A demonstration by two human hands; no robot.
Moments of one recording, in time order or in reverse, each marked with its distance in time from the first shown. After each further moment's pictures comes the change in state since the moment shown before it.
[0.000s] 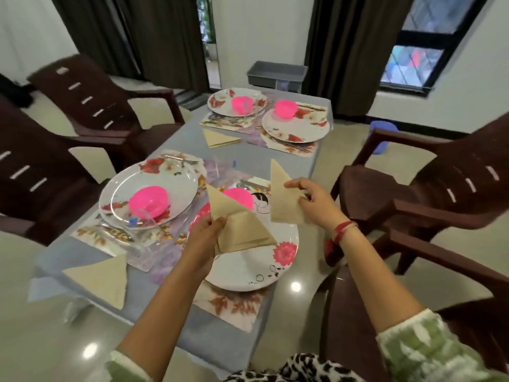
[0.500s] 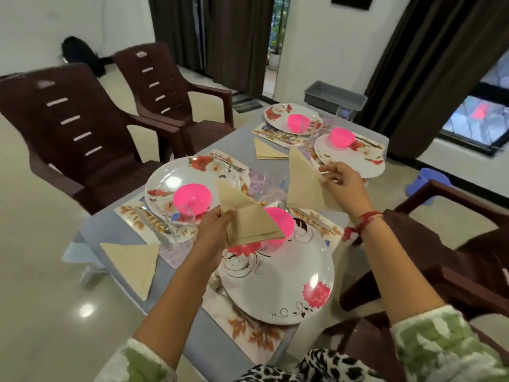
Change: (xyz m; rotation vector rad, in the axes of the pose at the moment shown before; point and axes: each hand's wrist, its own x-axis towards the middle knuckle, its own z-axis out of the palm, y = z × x) left_hand 0.033 0.034 -0.053 -0.183 0.169 0.075; right_hand 0.113 -0.061 0.027 0.008 0.092 -0.092
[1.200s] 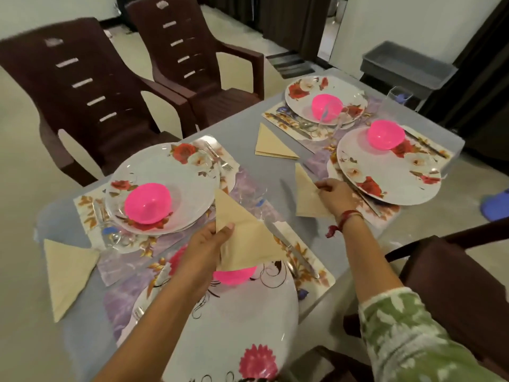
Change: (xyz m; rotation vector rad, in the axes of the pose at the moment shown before) left_hand 0.094 -0.035 0.130 0.005 0.229 -0.133; right_hand 0.225 0.173 0.039 -0.130 -0.299 0.222
